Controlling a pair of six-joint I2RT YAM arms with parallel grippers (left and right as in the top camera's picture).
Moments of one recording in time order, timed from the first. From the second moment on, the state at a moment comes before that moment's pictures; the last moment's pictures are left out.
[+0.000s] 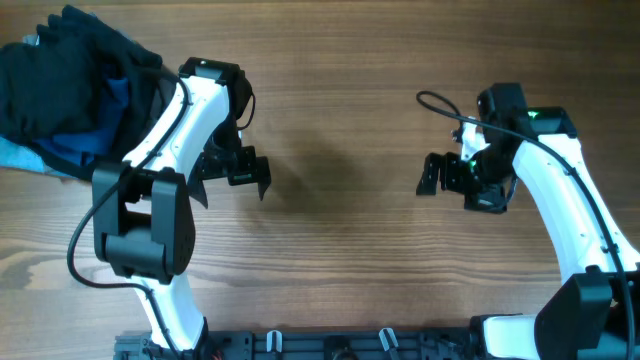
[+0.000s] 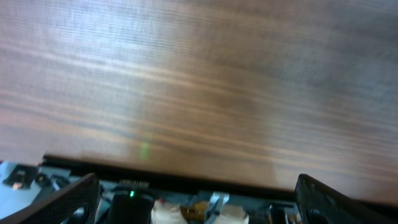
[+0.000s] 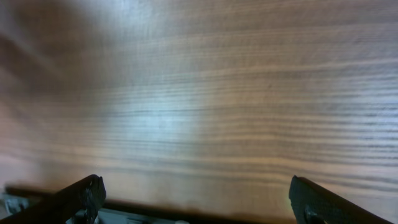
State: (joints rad) left arm -0.22 2.00 1.56 -1.57 0.07 -0.37; right arm 0.04 1.55 1.20 -1.28 -0.29 0.19
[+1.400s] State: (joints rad) left arm -0.22 0.51 0.85 -0.91 -0.03 -0.43; right arm 0.04 0.62 0.94 -0.90 0.06 0.33
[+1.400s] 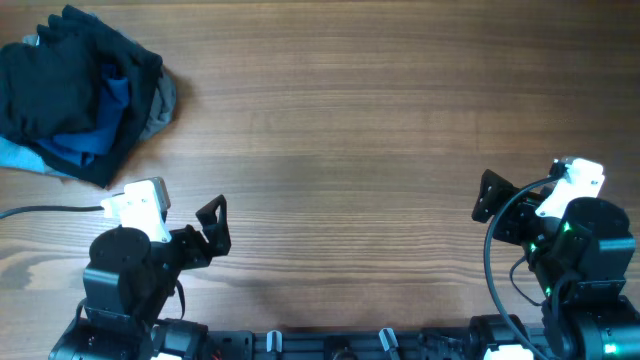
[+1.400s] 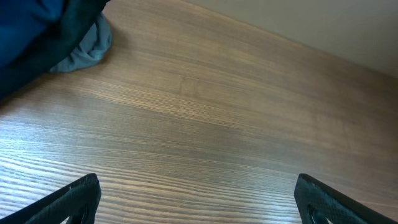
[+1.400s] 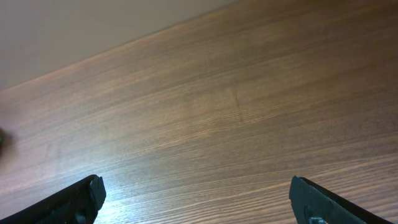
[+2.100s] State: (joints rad) left arm -0.22 0.51 0.85 -0.91 -0.03 -0.43; right arm 0.08 0.02 0.19 -0.05 -0.02 0.14
